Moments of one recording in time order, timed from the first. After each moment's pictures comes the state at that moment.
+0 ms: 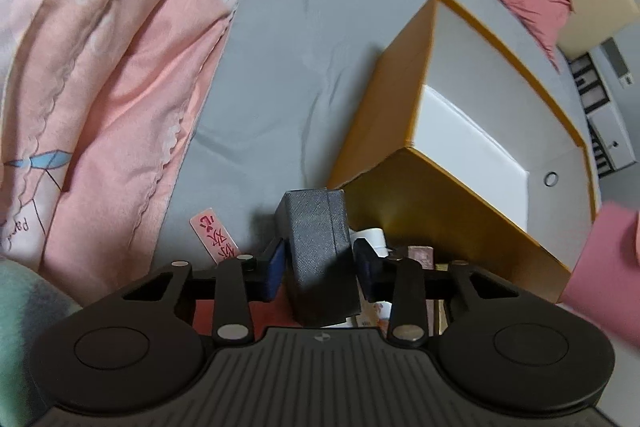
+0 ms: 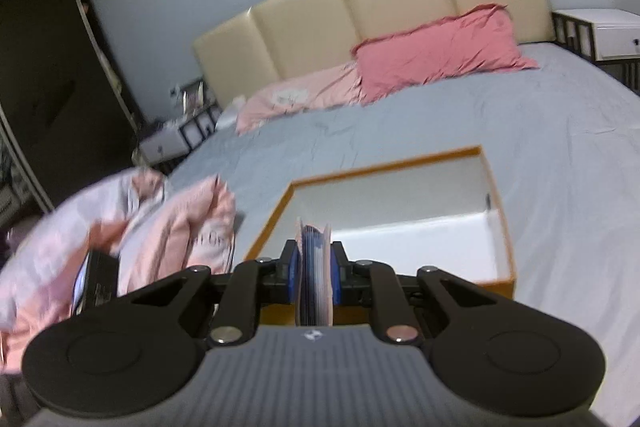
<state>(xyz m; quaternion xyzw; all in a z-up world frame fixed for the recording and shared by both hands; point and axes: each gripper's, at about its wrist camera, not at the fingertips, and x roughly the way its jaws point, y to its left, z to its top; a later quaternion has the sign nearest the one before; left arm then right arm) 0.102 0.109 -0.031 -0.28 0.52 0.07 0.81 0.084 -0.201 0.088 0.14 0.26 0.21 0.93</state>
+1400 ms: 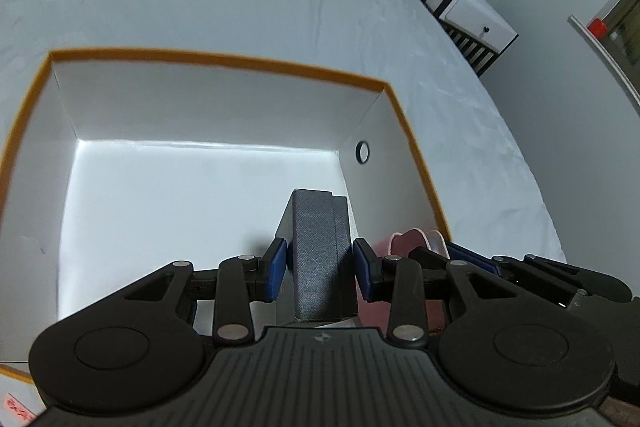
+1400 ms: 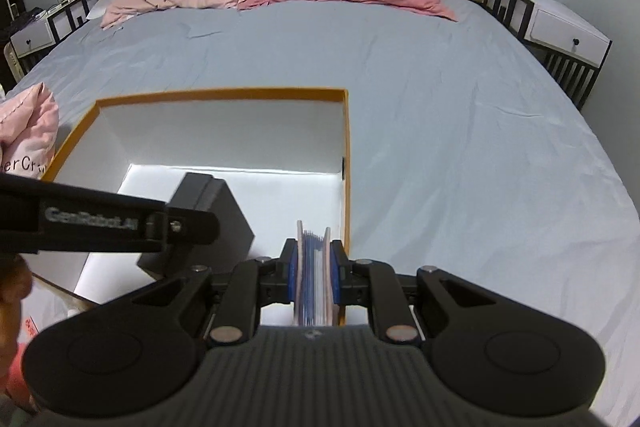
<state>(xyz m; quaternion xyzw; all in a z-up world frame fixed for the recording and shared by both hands) 0.226 -0.065 -0.002 -0.14 0.50 -0.16 0.84 0.206 -0.221 0.027 -0.03 0.42 0.07 0.91</state>
